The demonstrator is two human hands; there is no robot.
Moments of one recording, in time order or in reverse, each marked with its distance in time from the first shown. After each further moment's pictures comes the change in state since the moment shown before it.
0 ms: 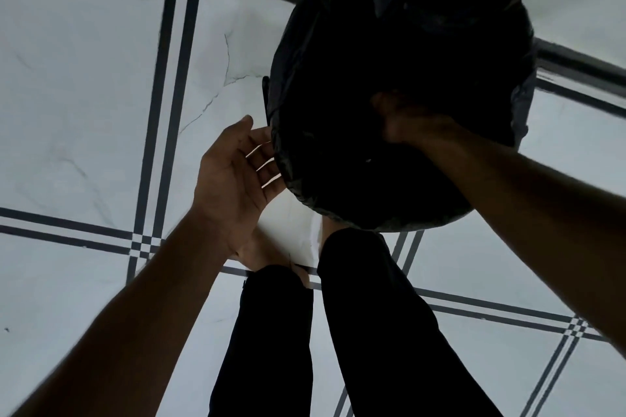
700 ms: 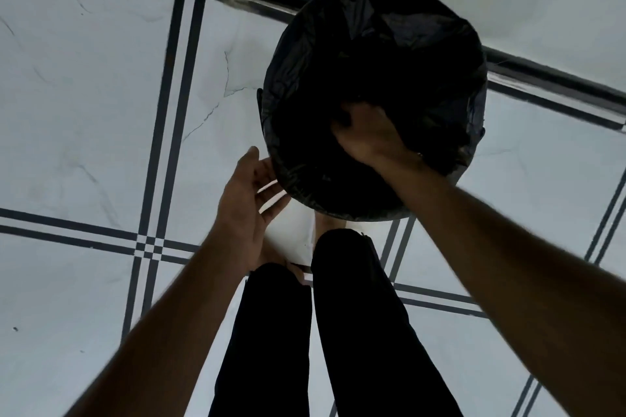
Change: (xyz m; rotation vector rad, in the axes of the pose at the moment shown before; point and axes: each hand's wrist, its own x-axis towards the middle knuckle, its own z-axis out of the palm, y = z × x) left_hand -0.033 -0.022 0.021 0.170 0.276 -0.015; right_hand -0.061 -0.044 0.013 0.225 0.367 -0.055
